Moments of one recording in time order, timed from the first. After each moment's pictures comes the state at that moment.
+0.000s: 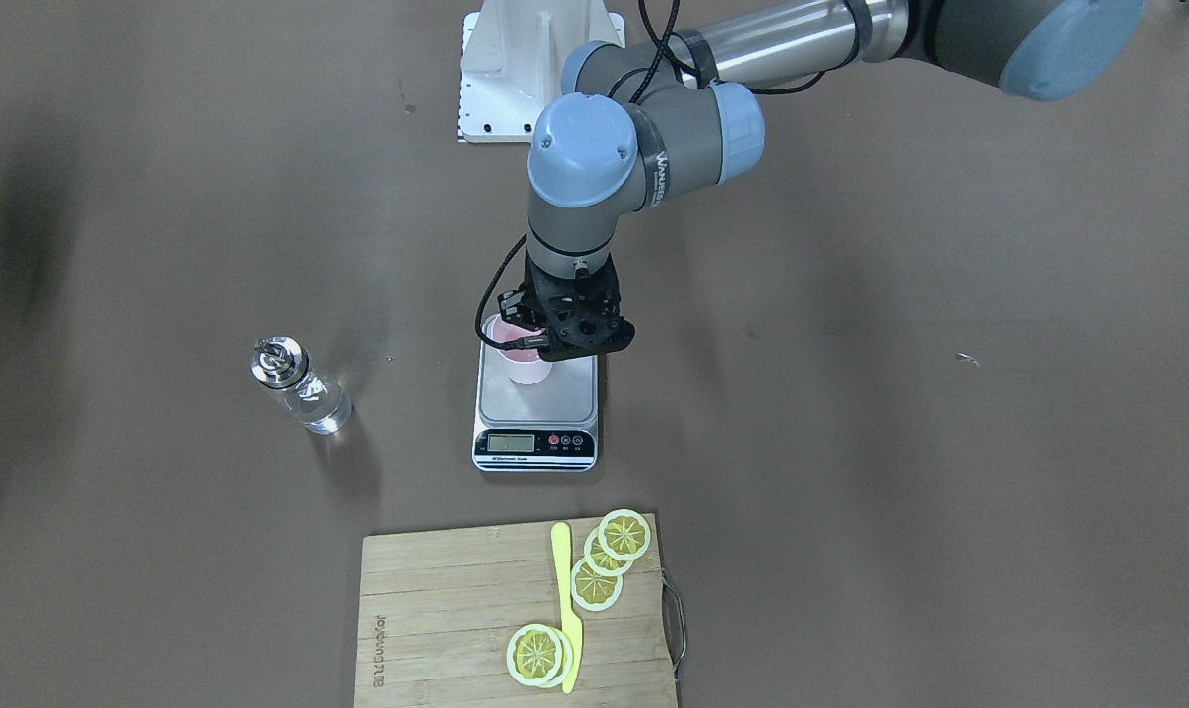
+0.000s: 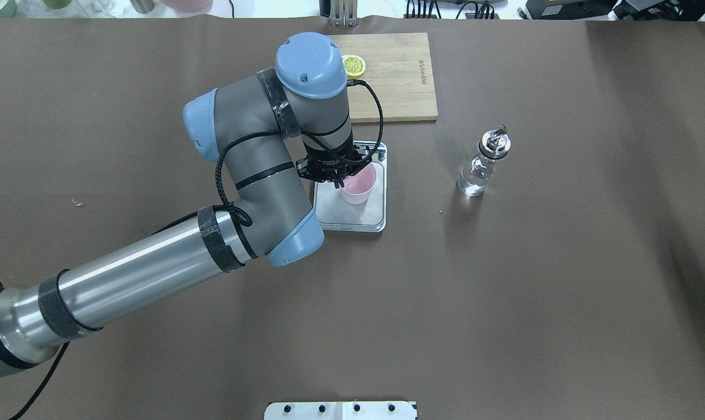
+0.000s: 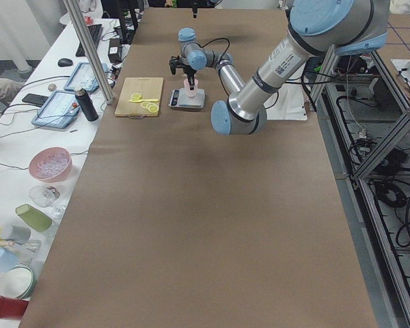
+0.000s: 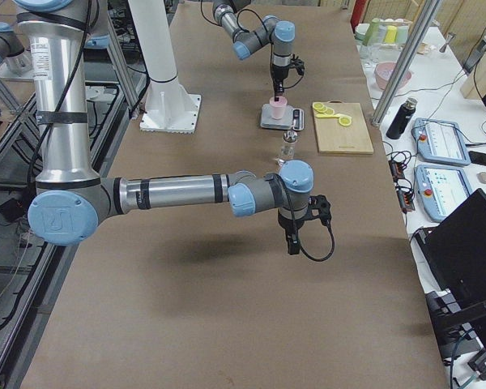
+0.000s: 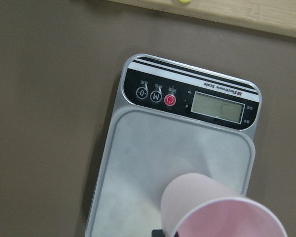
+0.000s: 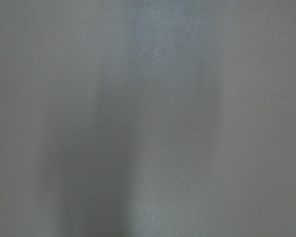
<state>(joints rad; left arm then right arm) -0.62 -2.53 -1.37 -1.59 -2.03 -1.34 1.38 -1.55 1.64 -1.39 2.28 0.18</state>
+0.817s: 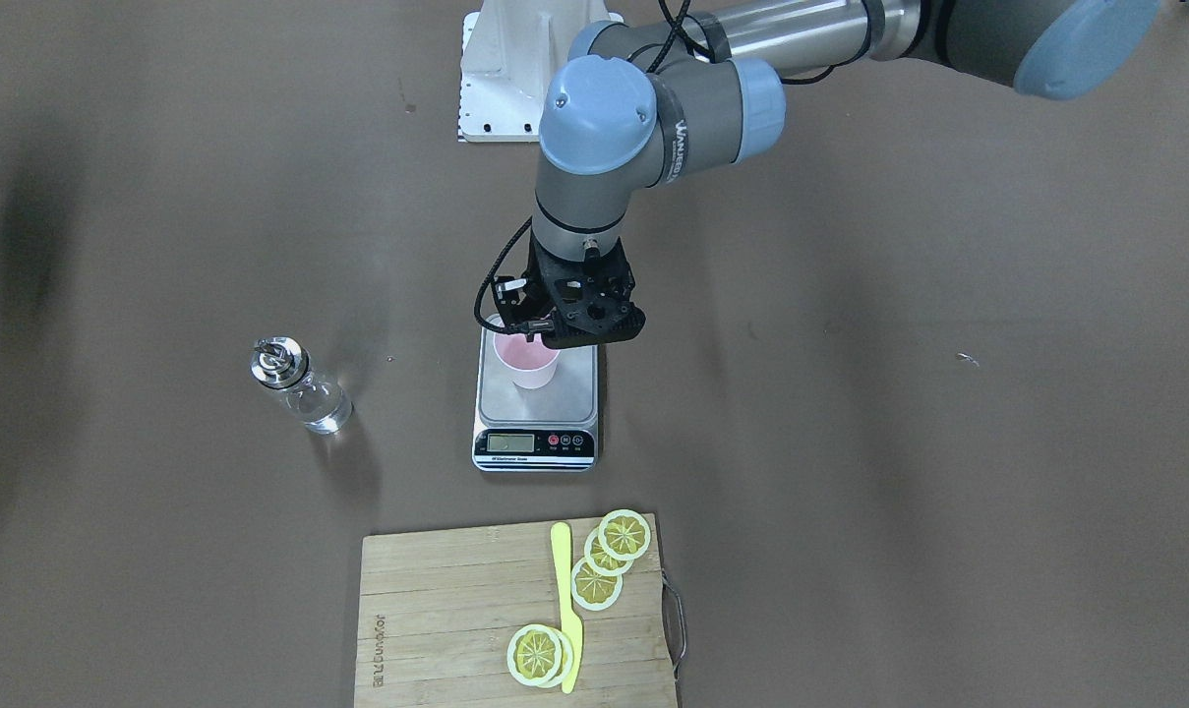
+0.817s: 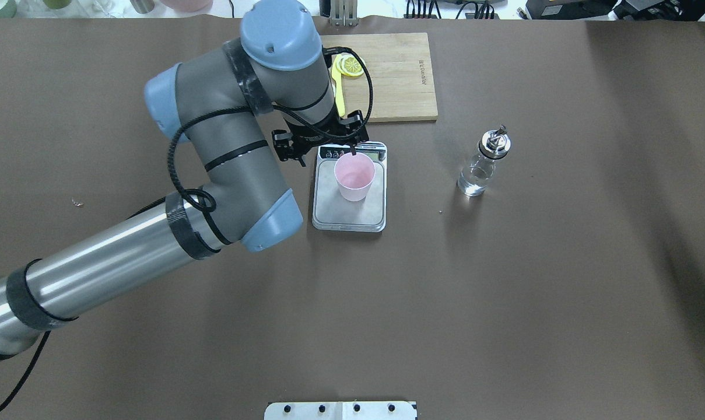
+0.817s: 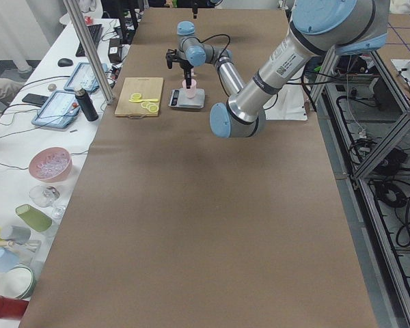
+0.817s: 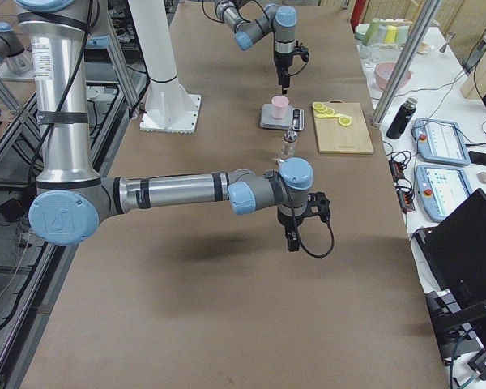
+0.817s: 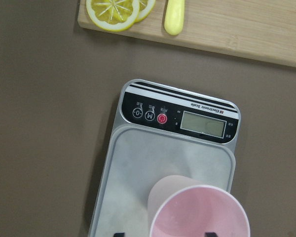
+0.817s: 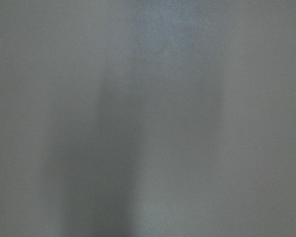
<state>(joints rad) -0.68 -2.48 -1.51 -1.57 -2.03 -1.31 1.37 -1.55 1.65 -1.38 2.29 0.18</state>
